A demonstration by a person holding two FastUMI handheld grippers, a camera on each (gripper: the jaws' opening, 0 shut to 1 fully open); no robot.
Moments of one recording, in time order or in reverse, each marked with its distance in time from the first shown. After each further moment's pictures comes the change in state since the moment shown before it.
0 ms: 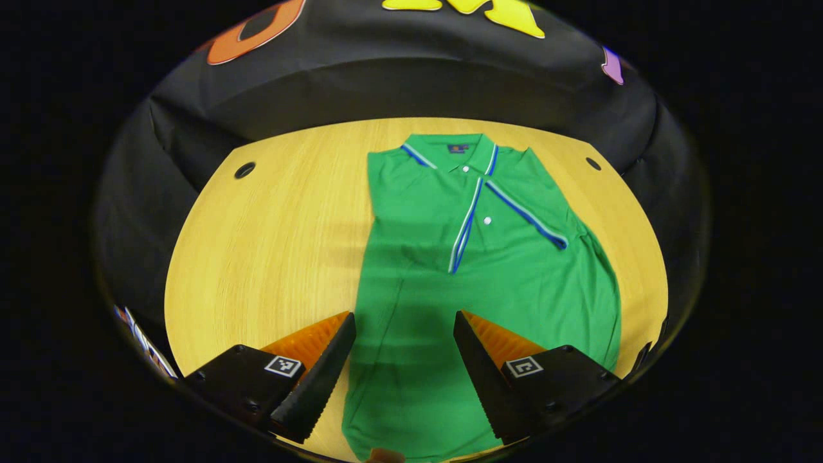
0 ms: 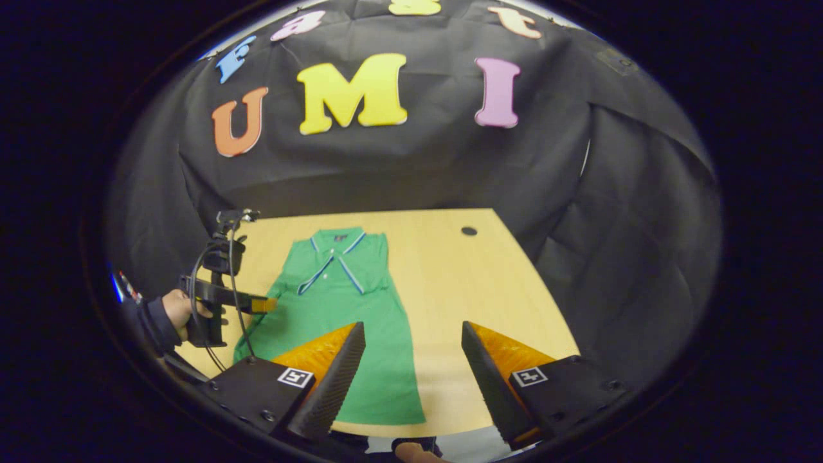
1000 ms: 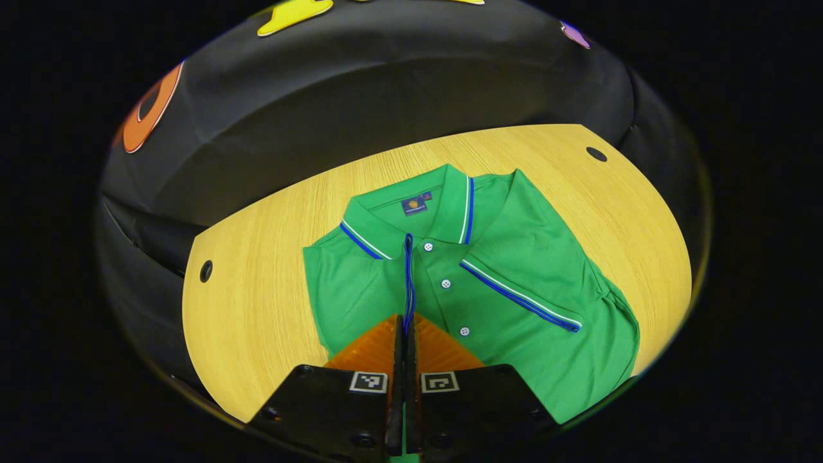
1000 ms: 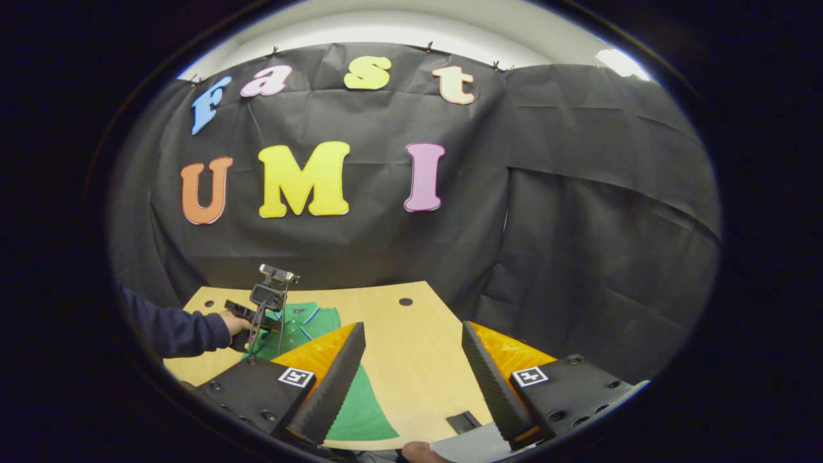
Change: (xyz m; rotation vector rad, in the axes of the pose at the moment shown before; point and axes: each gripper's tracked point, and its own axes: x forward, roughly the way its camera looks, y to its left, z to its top) left arm 0.085 -0.083 0.148 0.279 -0.052 0.011; right arm -0.161 -0.053 0.074 0.075 -0.441 -0.270
